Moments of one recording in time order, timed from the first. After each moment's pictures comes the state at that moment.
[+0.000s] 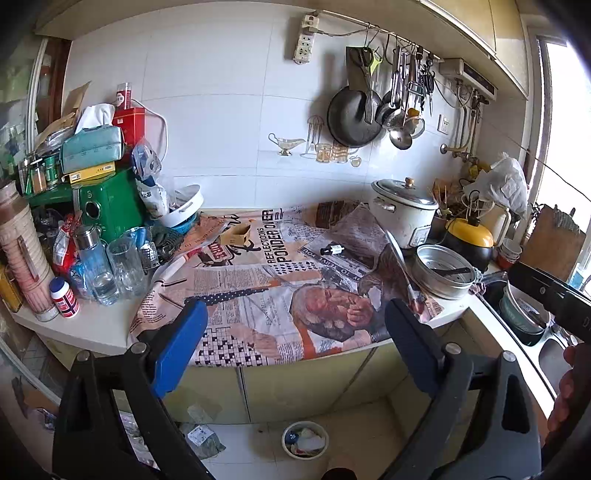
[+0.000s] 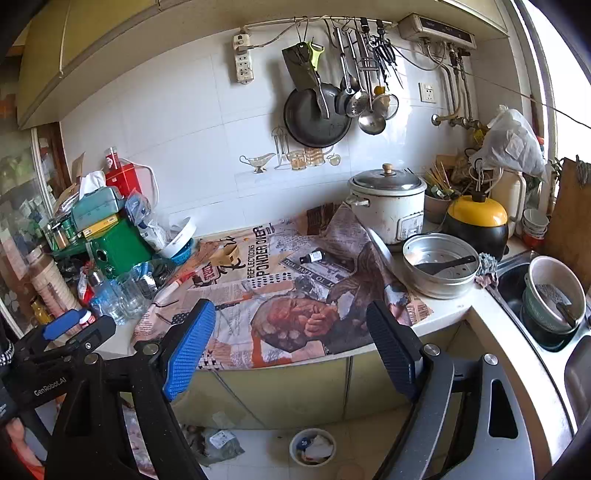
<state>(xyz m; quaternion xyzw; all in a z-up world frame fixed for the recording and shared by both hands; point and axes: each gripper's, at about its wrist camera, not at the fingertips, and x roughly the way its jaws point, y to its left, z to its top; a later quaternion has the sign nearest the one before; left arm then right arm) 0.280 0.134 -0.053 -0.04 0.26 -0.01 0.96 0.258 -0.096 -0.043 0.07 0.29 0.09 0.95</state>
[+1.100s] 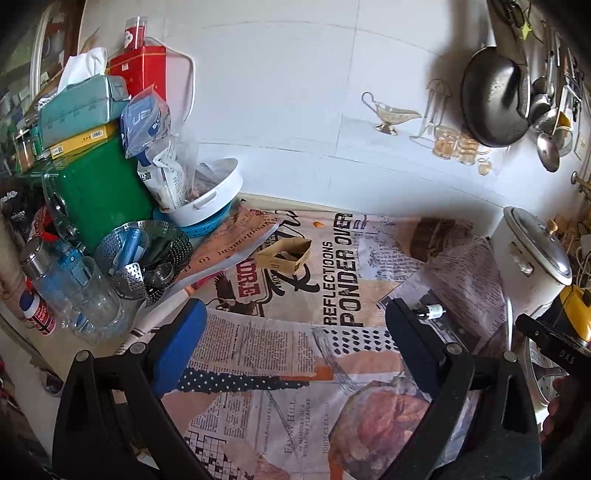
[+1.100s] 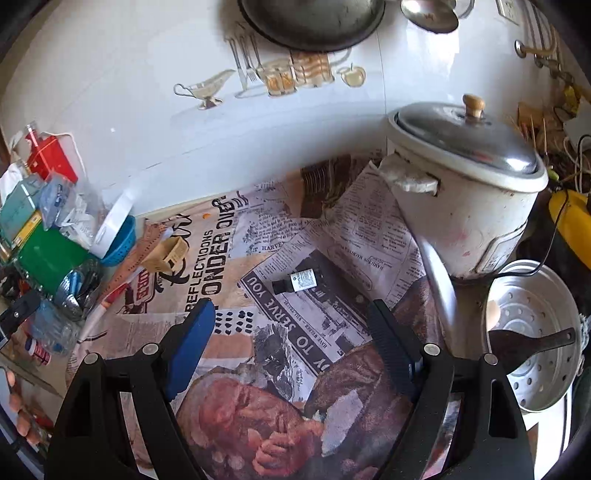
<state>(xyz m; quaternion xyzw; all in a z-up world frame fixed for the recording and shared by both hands) 0.602 0.196 -0.114 -0.10 0.35 0.15 0.92 0.602 -0.109 -0.160 0.07 0.44 0.15 0.88</state>
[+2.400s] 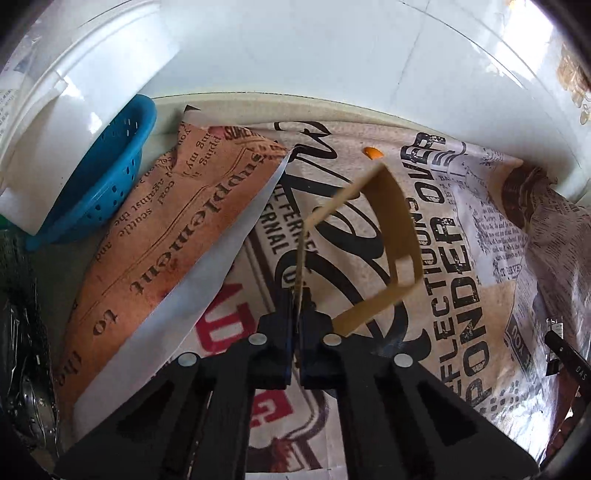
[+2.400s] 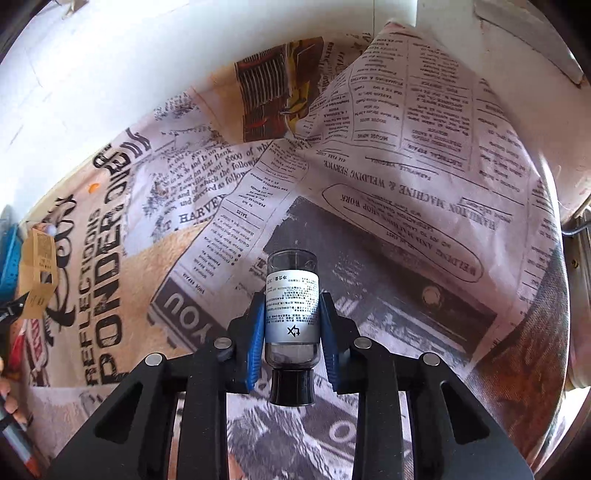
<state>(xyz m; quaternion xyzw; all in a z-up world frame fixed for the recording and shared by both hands) 0.834 0.322 -0.305 -0.10 0.50 0.07 0.86 0.685 -0.043 -0.291 0.08 0.54 0.01 0.84</state>
